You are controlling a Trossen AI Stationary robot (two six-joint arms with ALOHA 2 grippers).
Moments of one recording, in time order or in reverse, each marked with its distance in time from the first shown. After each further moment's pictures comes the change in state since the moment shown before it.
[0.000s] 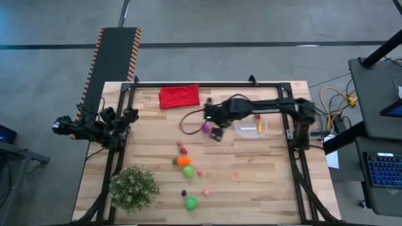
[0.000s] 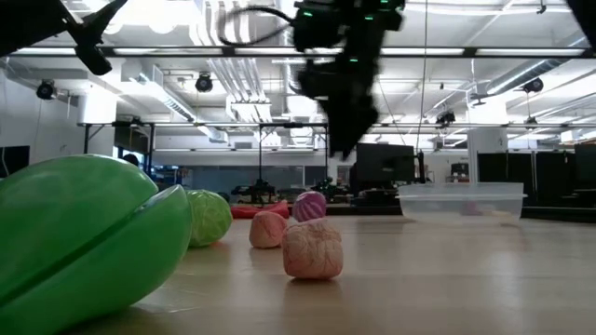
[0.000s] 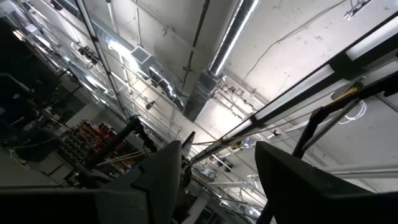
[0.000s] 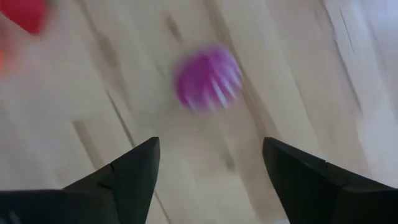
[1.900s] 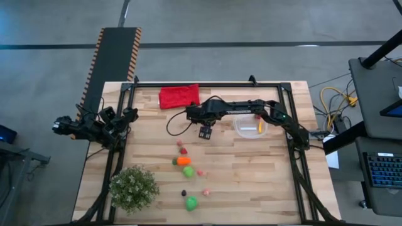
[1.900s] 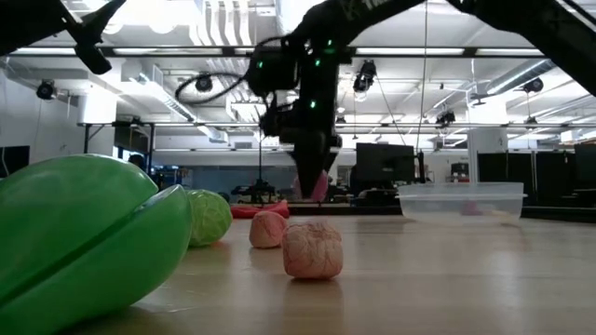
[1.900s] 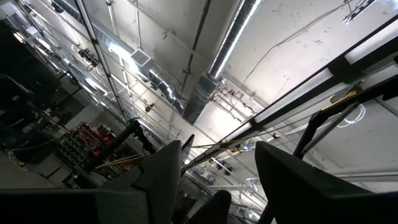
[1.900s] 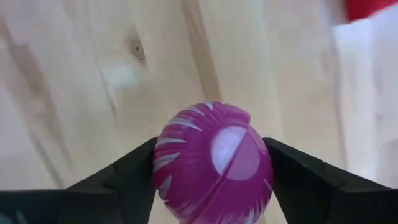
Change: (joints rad) left arm 0.000 0.000 0.000 0.012 -0.002 0.002; right arm -0.043 0.319 0.322 -0.143 0.073 -0.167
